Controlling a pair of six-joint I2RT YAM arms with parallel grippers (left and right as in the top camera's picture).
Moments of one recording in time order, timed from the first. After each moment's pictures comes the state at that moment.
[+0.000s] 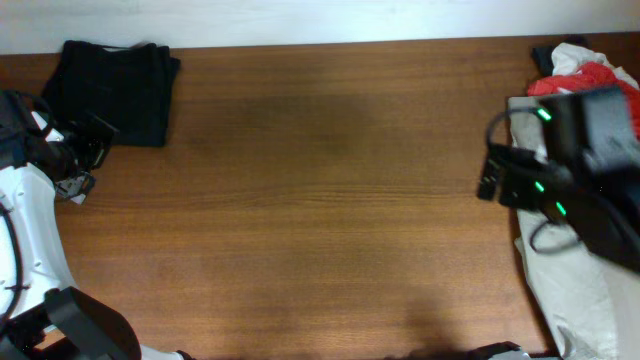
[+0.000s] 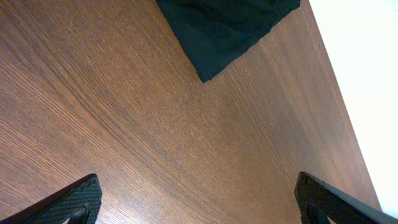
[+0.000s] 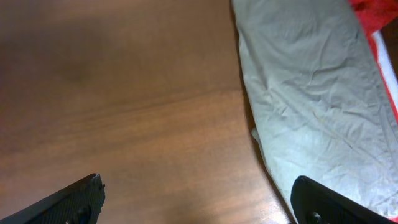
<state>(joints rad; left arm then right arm) 0.47 1.68 1.53 -0.94 0.30 -0.55 0.18 1.29 1.91 -1.65 0.24 0.40</state>
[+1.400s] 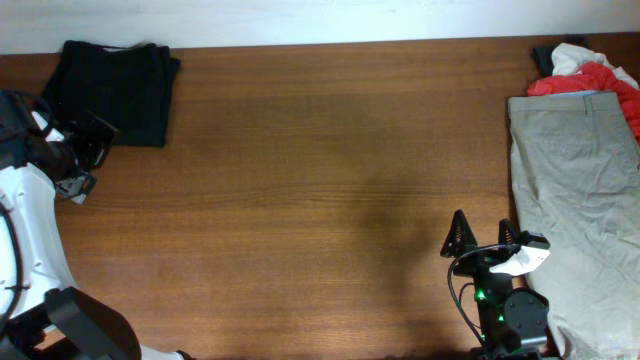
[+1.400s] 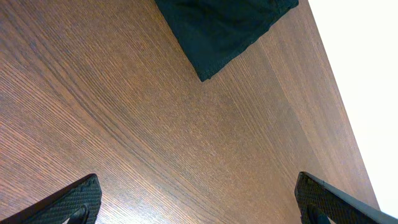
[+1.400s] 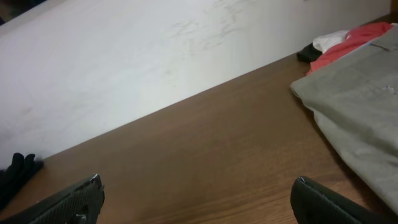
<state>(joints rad) 0.47 1.68 1.53 -0.94 0.31 -0.55 0.08 0.02 0.01 -0.07 0.12 0.42</state>
